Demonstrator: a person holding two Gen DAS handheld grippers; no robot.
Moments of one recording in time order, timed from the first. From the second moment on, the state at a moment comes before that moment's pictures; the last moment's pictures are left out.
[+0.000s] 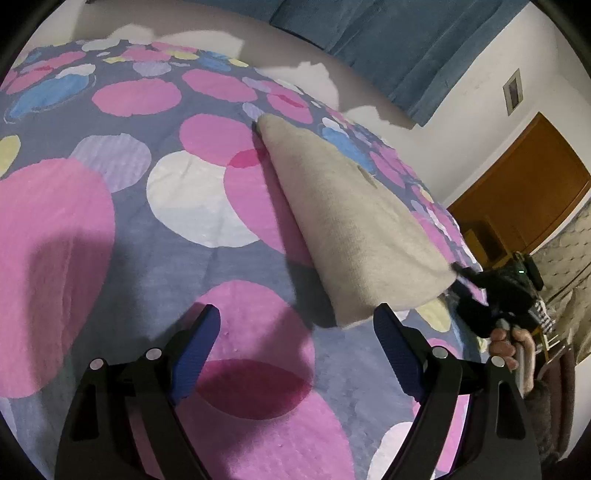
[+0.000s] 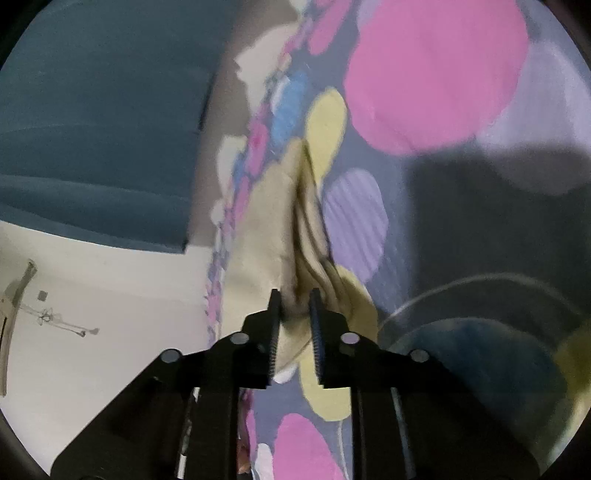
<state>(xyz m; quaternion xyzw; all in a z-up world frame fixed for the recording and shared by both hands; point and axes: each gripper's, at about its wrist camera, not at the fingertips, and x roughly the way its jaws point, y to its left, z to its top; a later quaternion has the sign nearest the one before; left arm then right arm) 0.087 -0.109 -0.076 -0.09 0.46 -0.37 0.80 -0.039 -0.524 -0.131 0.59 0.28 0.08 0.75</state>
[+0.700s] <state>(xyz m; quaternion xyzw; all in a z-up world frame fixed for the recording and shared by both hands) 0.091 -0.100 -0.075 -0.11 0.45 -0.36 0.81 -0.032 -0.510 -0.104 0.53 0.29 0.09 0.79</state>
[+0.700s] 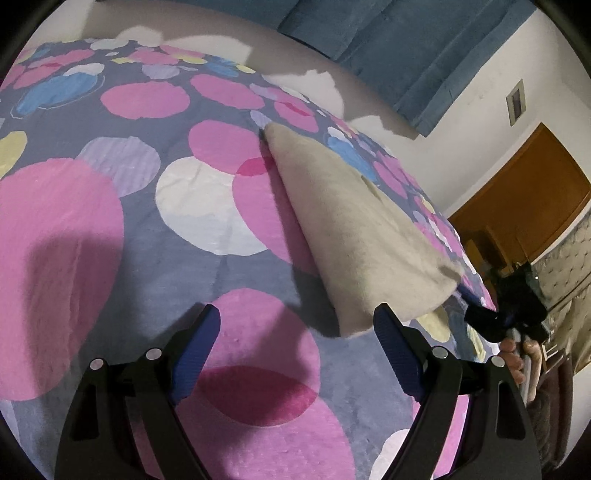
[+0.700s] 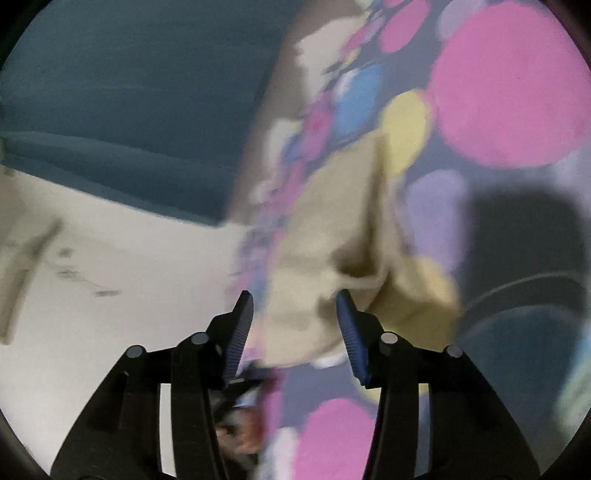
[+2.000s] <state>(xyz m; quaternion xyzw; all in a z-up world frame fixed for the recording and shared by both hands) 0.104 -0.140 -0.083 -0.07 0.46 -0.34 0.82 0.131 -0.533 -0.125 0.42 0.41 0.03 0.81</state>
